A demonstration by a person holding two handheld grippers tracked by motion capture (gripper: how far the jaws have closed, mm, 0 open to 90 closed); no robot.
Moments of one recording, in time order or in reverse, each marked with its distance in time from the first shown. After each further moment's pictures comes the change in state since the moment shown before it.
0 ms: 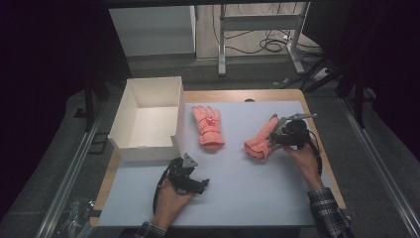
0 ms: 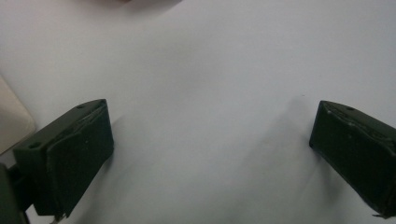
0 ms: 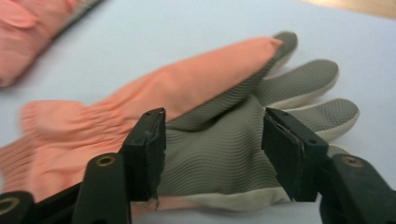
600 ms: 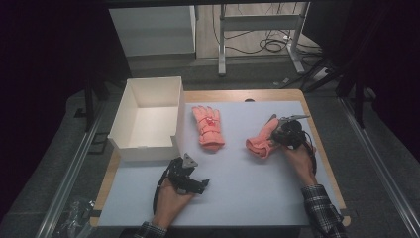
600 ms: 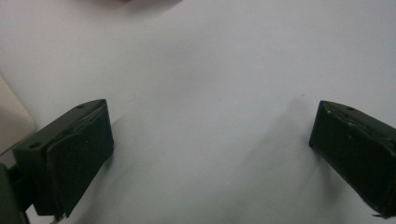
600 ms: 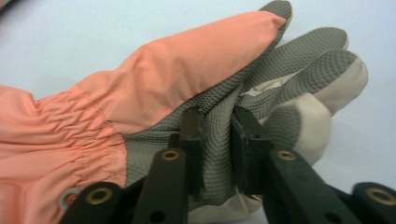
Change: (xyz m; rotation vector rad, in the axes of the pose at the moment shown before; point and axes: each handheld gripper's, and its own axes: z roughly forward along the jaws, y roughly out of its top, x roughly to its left) left arm 0.000 0.000 0.000 0.000 0.000 0.000; right arm 0.002 -0.005 0.020 0.060 -0.067 0.010
